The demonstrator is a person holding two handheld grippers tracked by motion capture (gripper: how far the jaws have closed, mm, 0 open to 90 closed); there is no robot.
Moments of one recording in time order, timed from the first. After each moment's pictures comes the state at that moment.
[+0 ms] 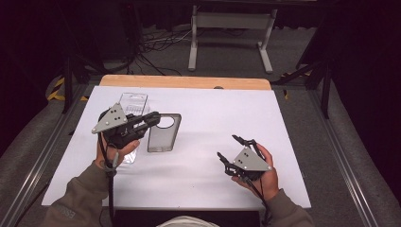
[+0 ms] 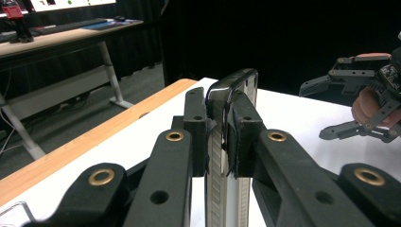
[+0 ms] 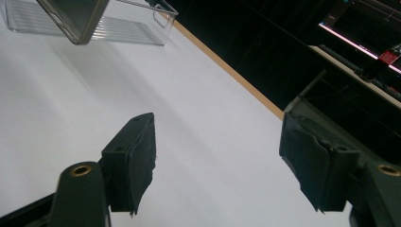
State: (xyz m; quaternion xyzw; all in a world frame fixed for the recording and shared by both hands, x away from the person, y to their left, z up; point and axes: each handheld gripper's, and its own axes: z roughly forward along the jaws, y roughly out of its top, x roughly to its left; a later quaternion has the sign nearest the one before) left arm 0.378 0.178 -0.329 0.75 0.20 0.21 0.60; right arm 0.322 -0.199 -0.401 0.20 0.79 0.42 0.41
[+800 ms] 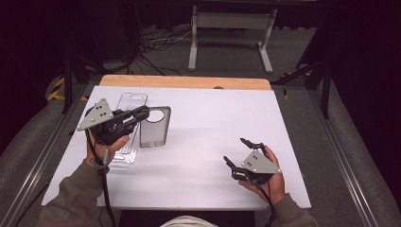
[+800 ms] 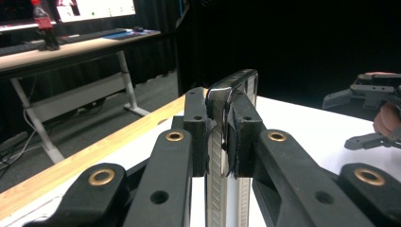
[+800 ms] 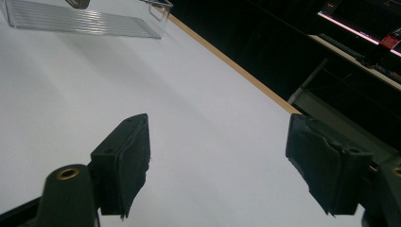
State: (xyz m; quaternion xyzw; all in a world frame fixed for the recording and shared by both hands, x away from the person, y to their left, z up) left arm 0.378 0.203 -0.319 0.73 0.22 0.23 0.61; right arm 0.315 -0.217 -0.407 0.22 0.78 0.43 0.39
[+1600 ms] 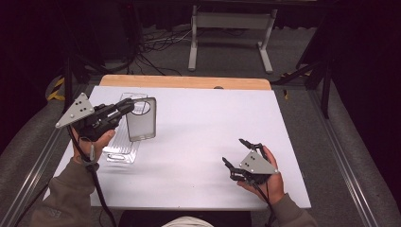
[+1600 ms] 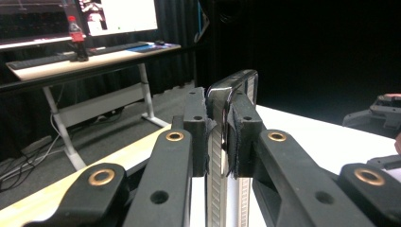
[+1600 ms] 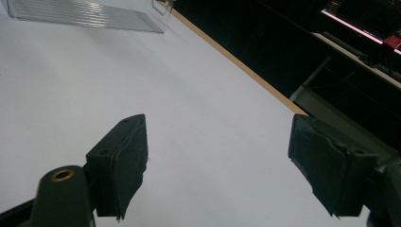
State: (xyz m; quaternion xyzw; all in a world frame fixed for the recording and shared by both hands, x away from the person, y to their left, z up) left arm 0.379 0.235 -0.309 0.70 0.24 0.25 0.62; right arm 0.316 -0.214 -0.411 0.22 0.79 0.42 0.39
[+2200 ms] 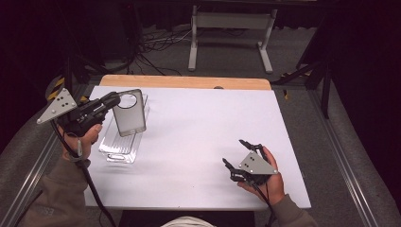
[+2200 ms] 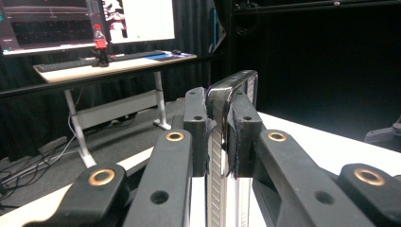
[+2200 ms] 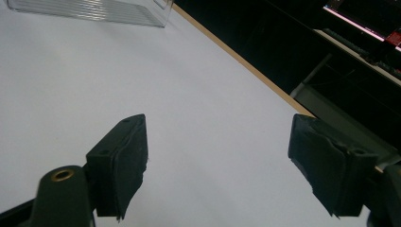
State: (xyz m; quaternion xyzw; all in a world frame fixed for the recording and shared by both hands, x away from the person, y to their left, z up) left arm 0.384 0.266 -0.305 0.68 0.26 0.27 0.63; right arm 0.315 -0.214 -0.413 0.22 0.79 0.41 0.39
